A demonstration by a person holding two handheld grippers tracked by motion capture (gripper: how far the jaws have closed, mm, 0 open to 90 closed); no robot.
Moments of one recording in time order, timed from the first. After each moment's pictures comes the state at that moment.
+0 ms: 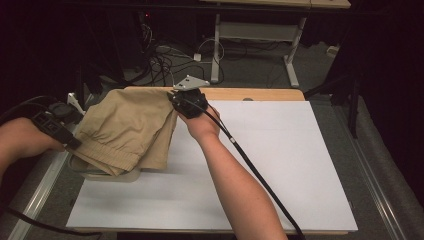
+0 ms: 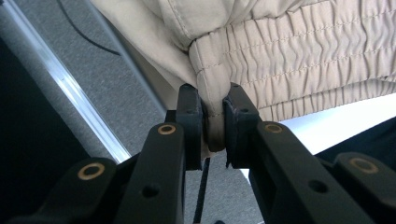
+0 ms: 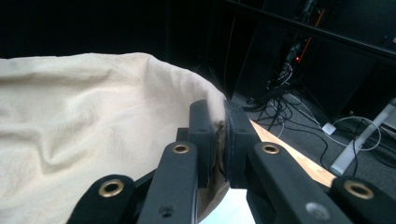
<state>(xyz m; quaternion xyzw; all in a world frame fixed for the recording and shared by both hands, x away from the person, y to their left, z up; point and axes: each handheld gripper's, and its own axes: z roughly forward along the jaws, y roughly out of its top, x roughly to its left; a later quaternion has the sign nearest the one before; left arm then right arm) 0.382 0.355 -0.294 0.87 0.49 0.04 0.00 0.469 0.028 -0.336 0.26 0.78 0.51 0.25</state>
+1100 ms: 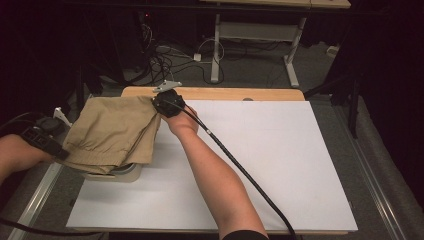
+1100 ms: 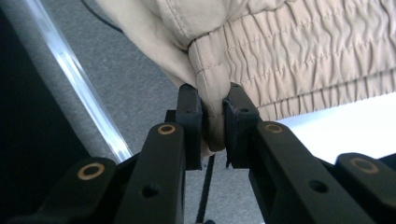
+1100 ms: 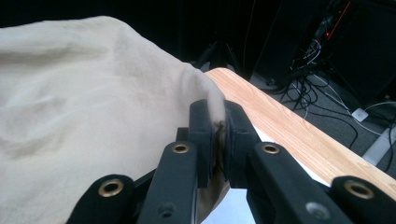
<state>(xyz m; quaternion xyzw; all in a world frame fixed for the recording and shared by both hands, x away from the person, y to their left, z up) 0.372 0.392 -0.341 0.84 0.54 0.03 -0.01 0.522 0.093 -0.392 0.26 0.82 0.47 0.21</state>
